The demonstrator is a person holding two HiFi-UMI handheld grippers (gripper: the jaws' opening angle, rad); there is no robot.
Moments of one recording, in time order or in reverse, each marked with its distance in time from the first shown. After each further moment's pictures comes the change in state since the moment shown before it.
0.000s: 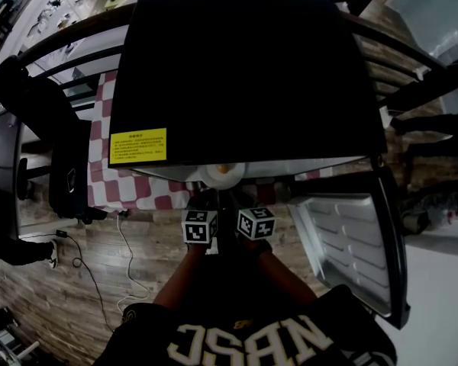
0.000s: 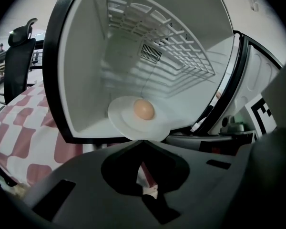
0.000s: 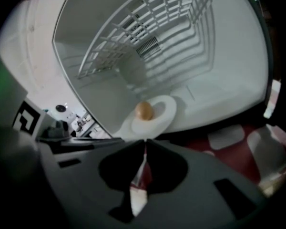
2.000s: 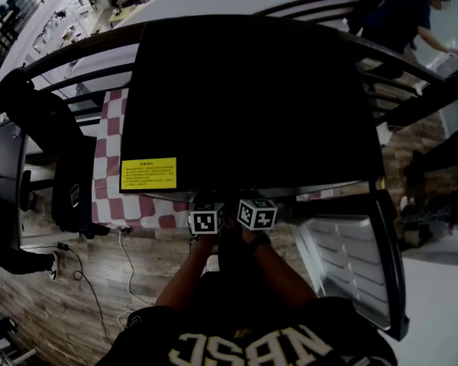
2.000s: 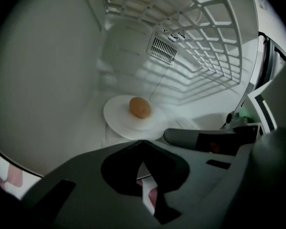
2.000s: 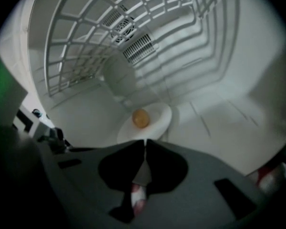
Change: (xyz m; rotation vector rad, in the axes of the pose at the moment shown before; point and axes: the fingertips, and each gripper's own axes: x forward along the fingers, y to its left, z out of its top) left arm 0.047 0.021 0.055 -0.028 0.018 0.055; right arm 0.048 -0.022 0.069 0.026 -0.032 -0.048
